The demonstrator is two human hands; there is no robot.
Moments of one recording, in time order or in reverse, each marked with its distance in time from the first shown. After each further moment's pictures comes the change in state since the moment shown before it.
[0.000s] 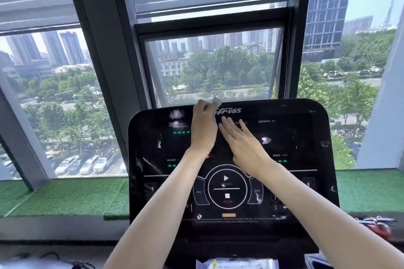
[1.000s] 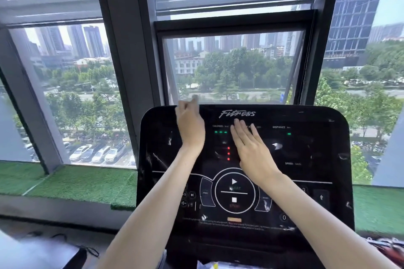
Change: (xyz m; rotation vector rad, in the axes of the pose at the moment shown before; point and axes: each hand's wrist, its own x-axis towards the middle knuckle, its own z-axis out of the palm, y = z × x) left_hand 0.007 -0.030 -0.031 -0.001 0.235 -0.272; right_hand 0.002 -0.010 0.008 -0.105 0.040 0.037
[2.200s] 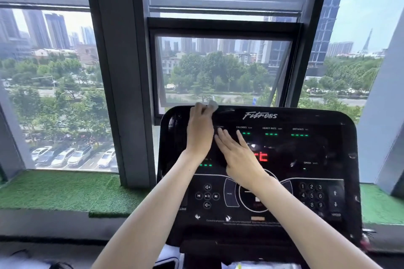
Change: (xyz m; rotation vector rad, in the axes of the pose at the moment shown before) left_hand 0.013 -0.053 -0.032 -0.004 -0.203 0.263; right_hand 0.032 -0.089 -0.001 0.082 -0.147 -0.057
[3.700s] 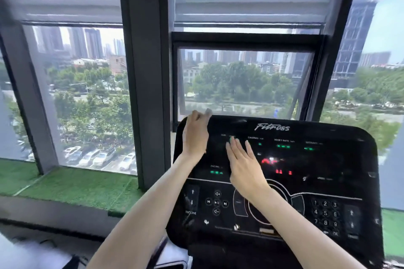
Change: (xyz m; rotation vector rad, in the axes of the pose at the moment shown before) left_hand 0.006 -0.026 -0.031 0.145 0.088 -0.116; right_hand 0.007 -0.015 0.006 -0.108 0.044 0.087
